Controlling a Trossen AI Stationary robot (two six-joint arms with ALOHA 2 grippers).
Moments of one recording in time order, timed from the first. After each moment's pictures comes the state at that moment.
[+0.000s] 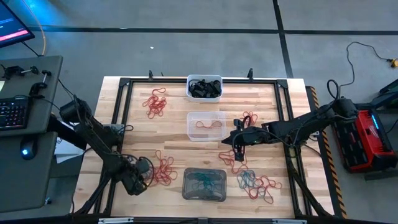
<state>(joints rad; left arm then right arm) -0.92 1.48 0.70 -0.65 -0.04 -1.49 0.22 1.26 0.65 0.01 0.21 0.08</state>
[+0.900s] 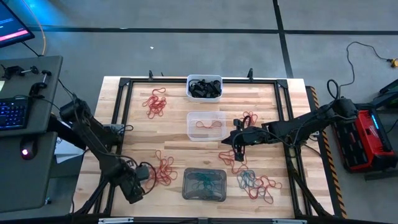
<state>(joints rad) -0.92 1.48 0.92 -0.82 0.05 -1.36 0.22 1.26 0.65 0.01 0.21 0.08</state>
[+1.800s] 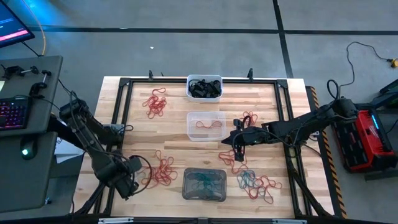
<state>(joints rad) -0.92 1.48 1.18 -1.39 0.07 -1.35 0.22 1.26 0.65 0.01 0.21 0.08</state>
